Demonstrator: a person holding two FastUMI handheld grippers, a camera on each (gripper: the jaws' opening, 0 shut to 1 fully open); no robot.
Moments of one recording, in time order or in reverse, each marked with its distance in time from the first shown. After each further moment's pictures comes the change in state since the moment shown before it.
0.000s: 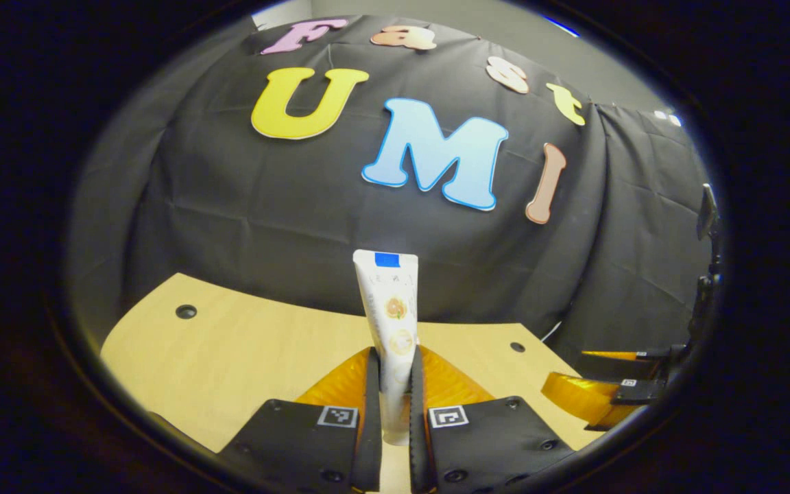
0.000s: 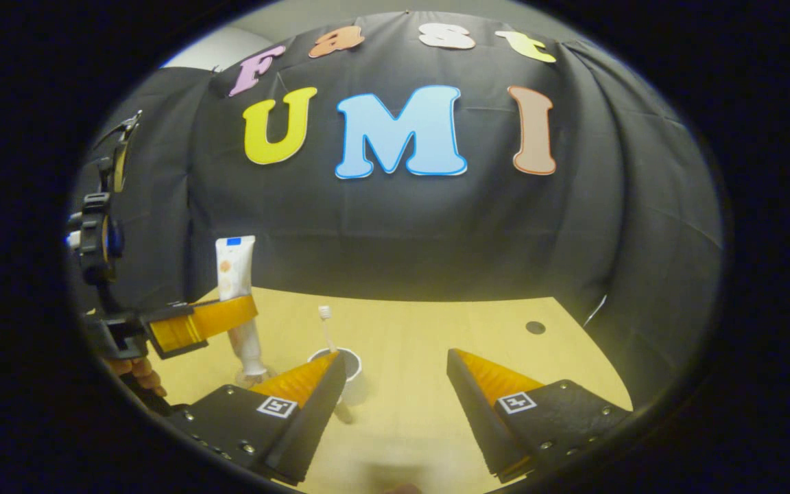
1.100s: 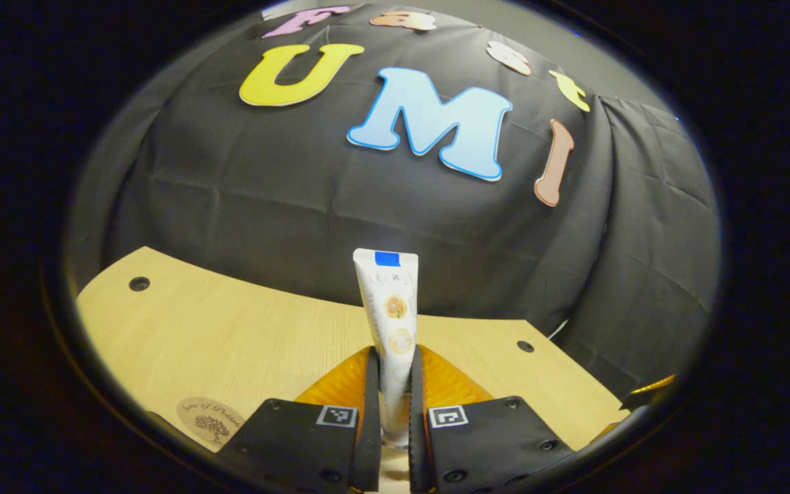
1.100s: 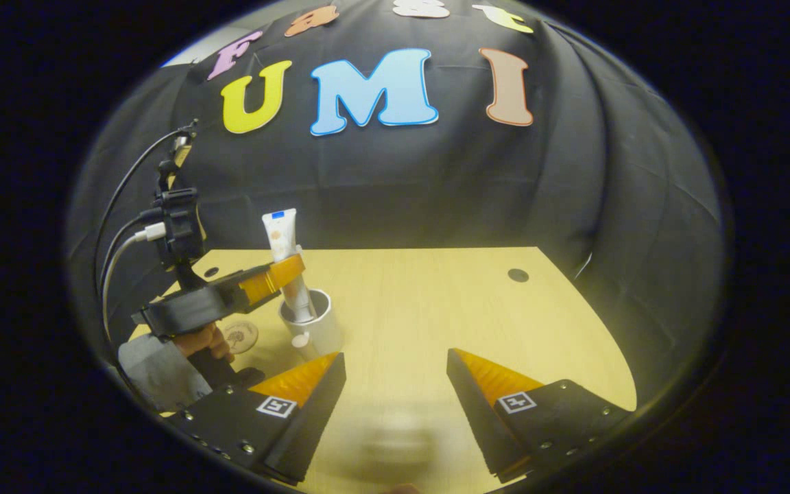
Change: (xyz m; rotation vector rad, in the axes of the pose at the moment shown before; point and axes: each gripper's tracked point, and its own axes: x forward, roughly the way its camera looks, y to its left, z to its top) left arm 0.101 -0.014 -0.079 -0.009 0.024 0.001; right arm -0.009 -0.028 -0.070 0.058 0.179 -0.013
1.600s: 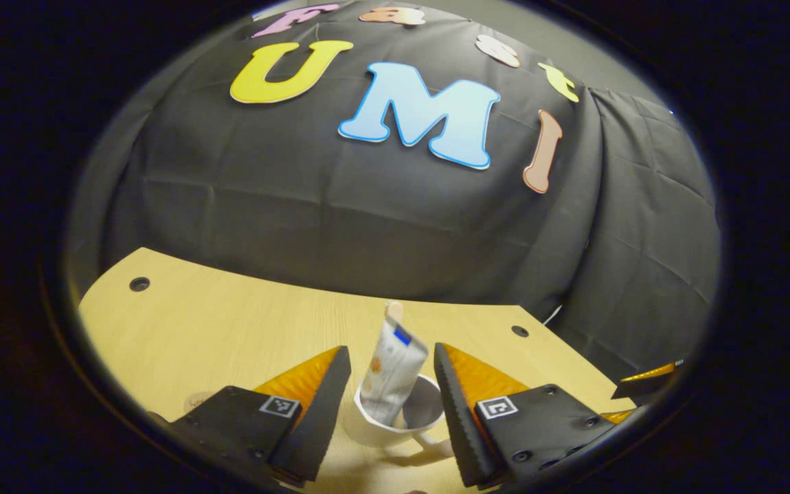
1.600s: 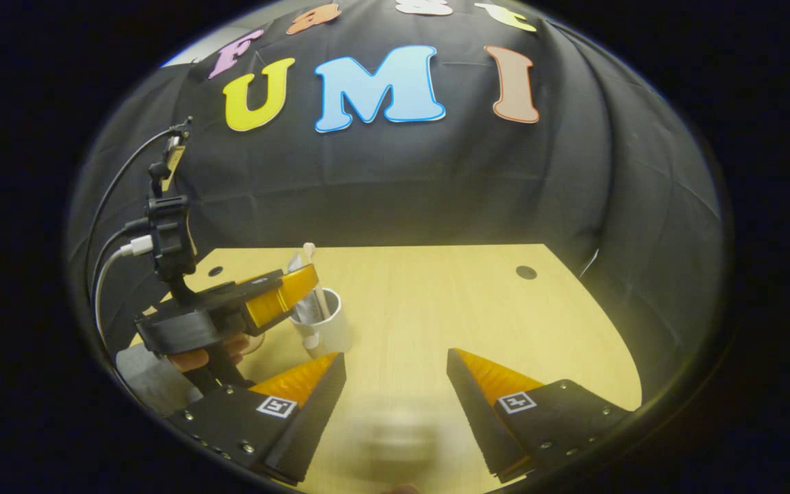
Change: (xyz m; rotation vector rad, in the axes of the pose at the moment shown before) left arm -0.023 0.000 -0.006 0.010 0.039 -0.031; right arm 0.005 0.014 0.000 0.001 0.008 0.010
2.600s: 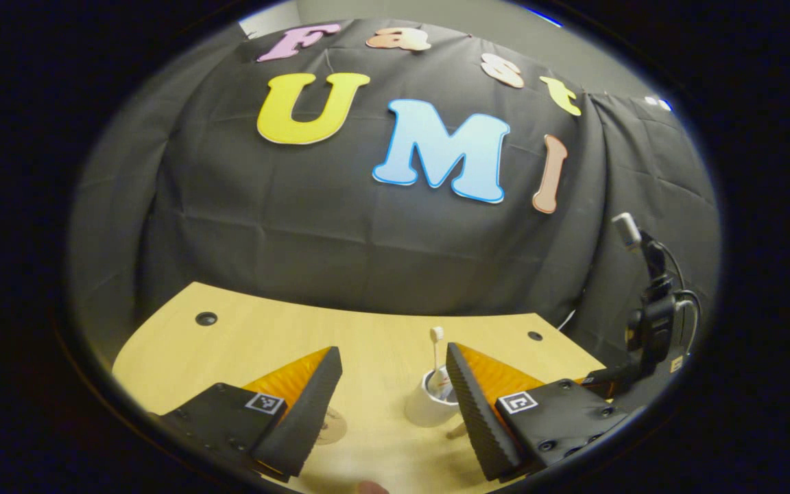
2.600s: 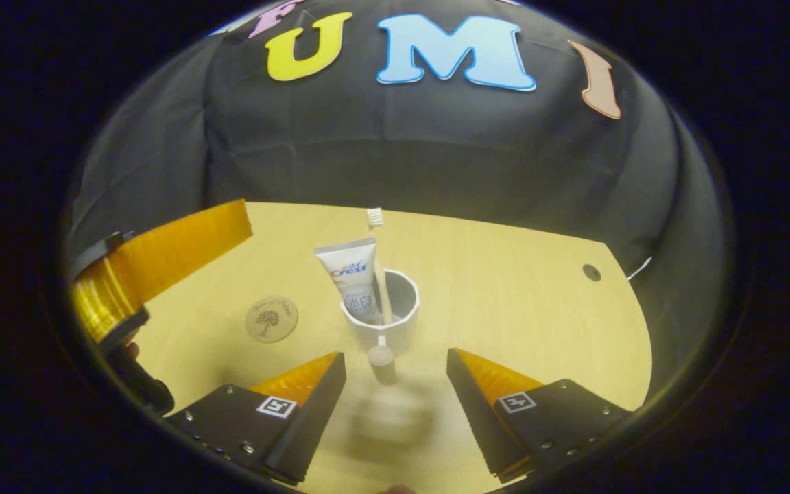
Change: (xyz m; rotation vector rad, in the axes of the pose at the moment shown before) left arm -0.116 0.052 0.063 0.057 -0.052 0.093; right arm 0.067 0.084 -0.021 -0.144 0.201 0.118
